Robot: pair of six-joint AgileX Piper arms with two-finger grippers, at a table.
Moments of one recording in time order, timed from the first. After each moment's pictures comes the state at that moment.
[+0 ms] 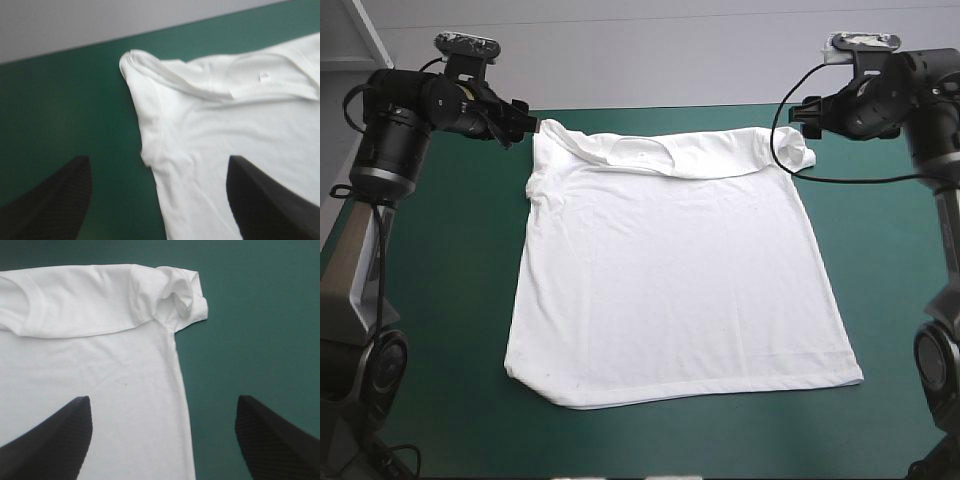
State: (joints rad) left arm -0.19 1.76 -2.04 0.02 1.12 0.08; right arm 0.09 1.75 -2.06 0.00 1.24 0.06
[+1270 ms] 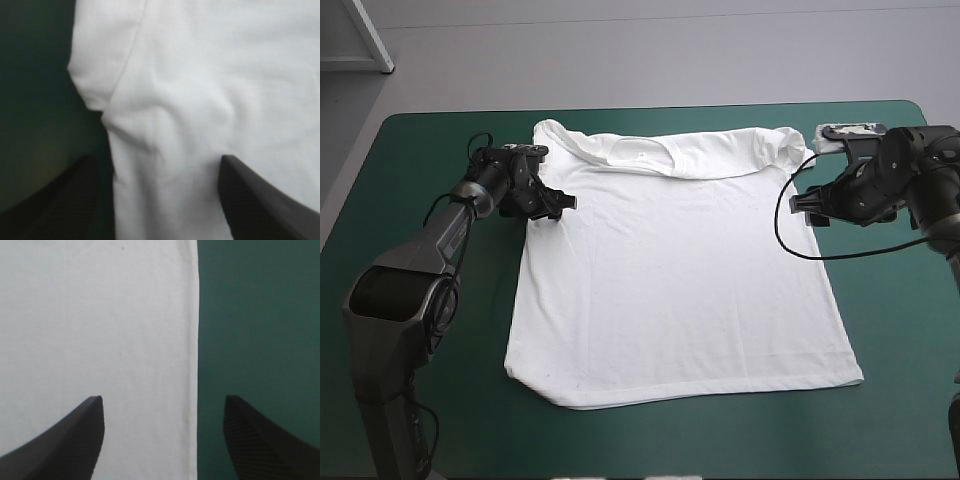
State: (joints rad) left arm -0.19 2.07 -1.69 0.02 0.85 -0.10; right arm 0.09 1.51 -1.53 0.04 1.20 -0.04
